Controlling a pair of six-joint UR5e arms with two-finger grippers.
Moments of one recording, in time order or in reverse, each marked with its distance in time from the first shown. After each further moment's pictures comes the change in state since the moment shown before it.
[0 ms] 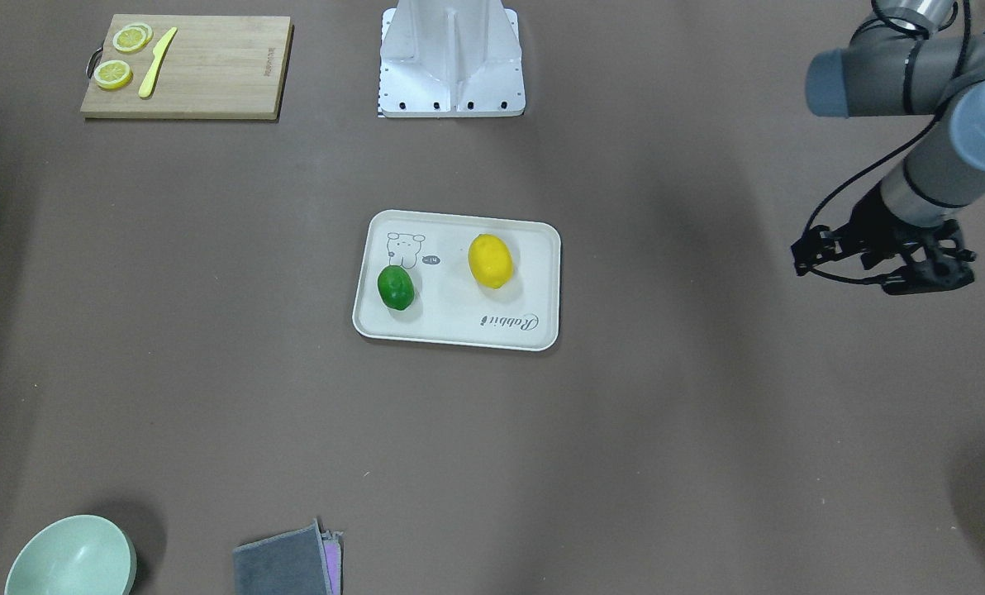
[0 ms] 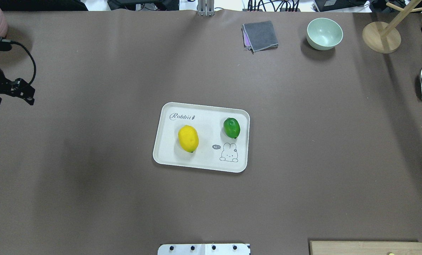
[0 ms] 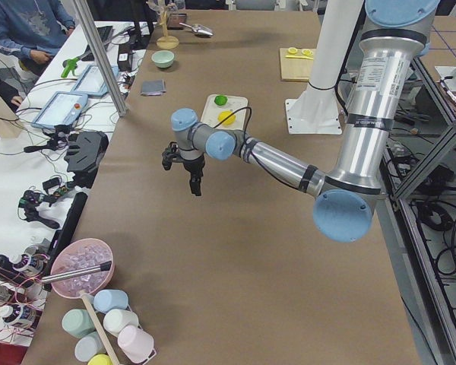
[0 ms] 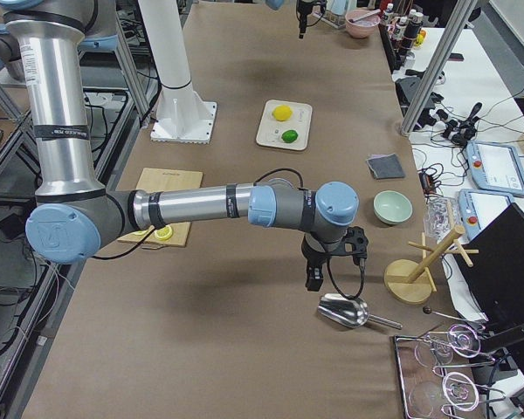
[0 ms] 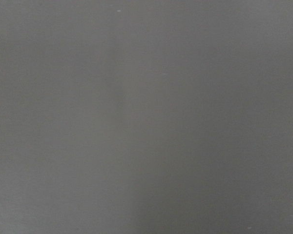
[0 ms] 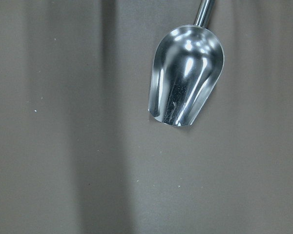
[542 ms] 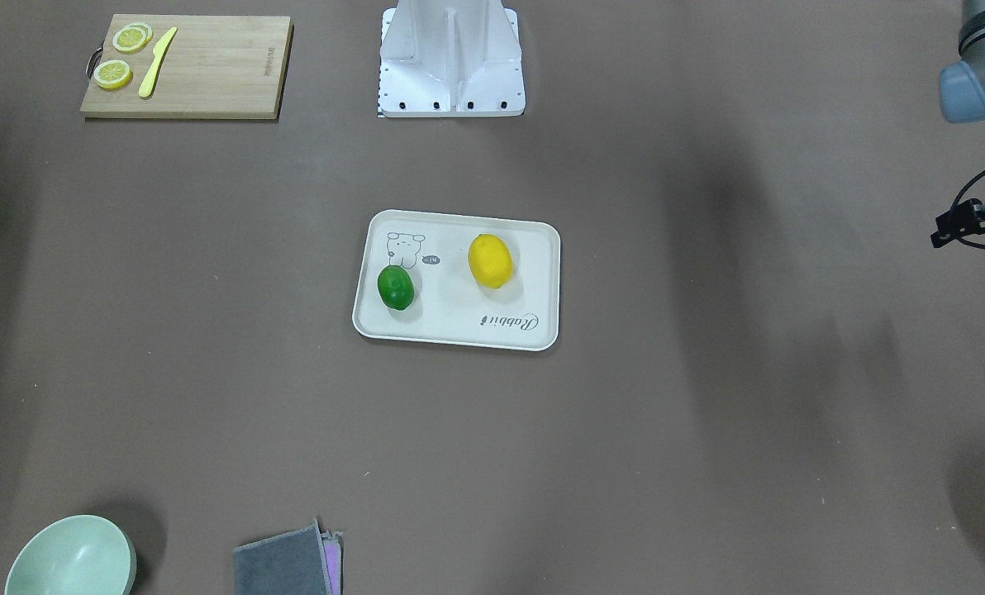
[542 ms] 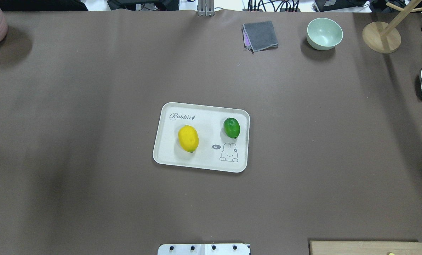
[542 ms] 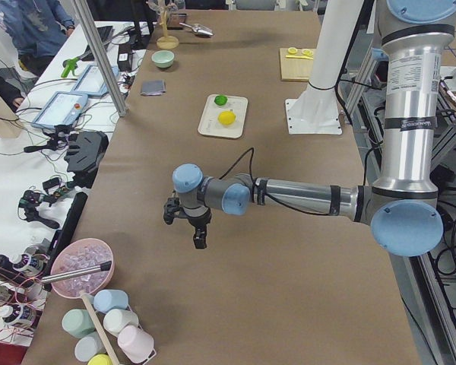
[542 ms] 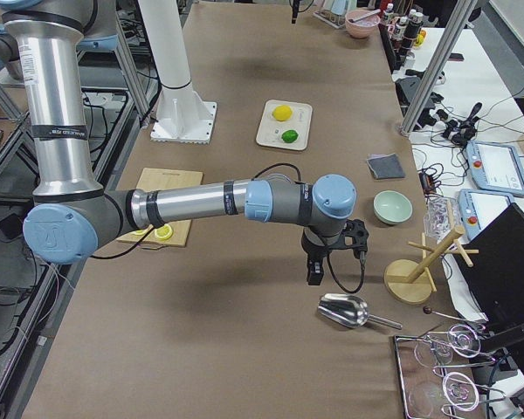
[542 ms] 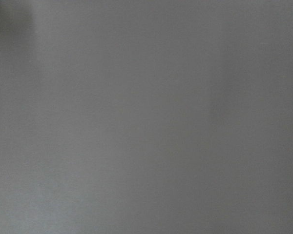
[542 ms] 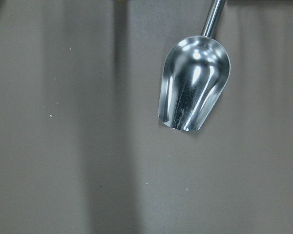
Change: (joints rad) left arm -0.197 0.195 0.139 -0.176 -0.088 0.311; right arm 0.016 -0.010 0.040 -0.001 0.018 0.006
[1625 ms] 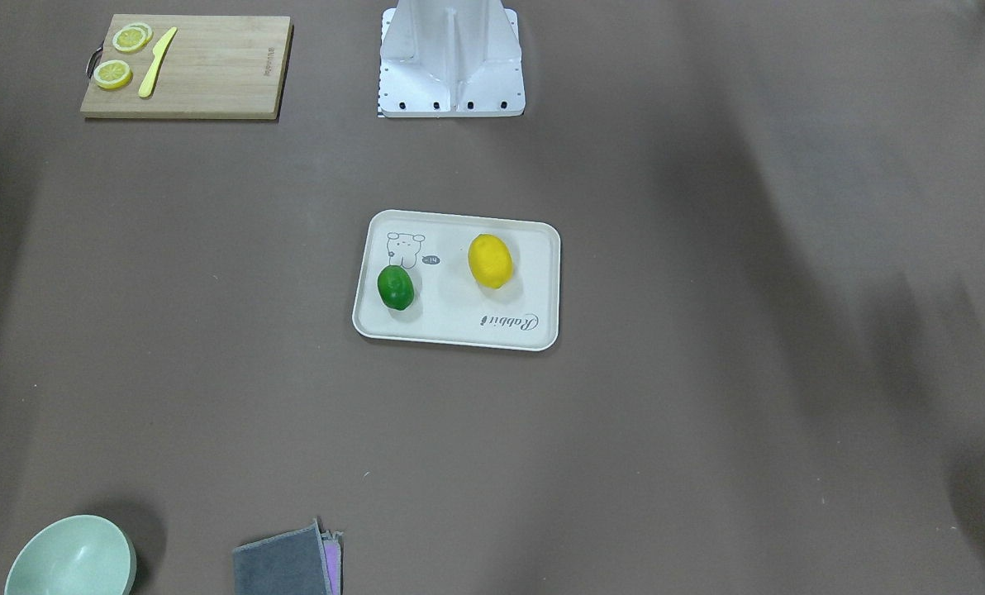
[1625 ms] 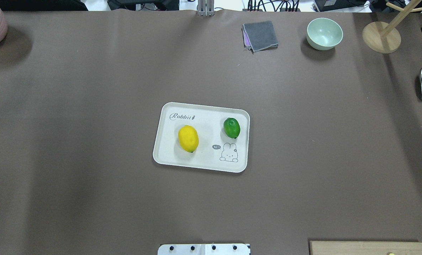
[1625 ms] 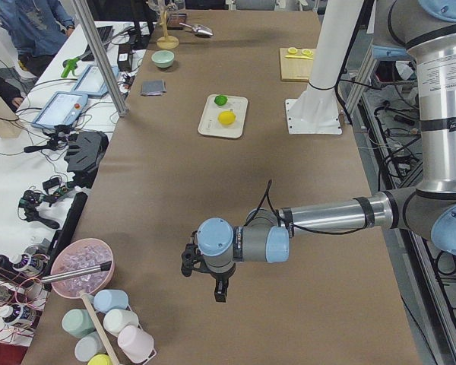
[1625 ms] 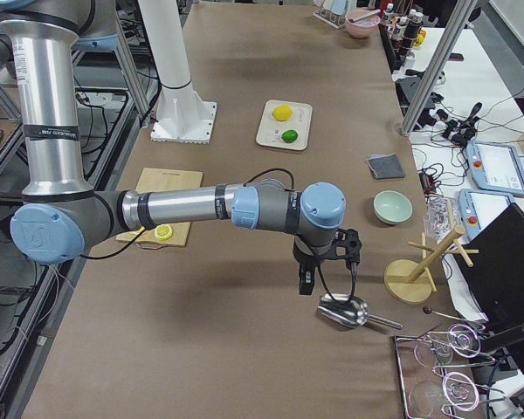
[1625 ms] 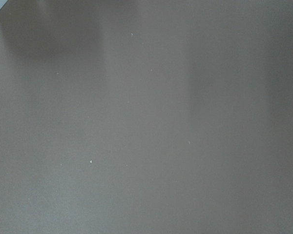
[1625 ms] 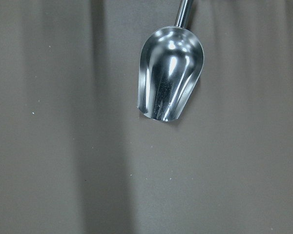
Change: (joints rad) left arm -0.237 0.125 0.058 -0.003 -0.044 0.304; right arm 0.040 -0.036 0.007 0.001 -0.009 0.000
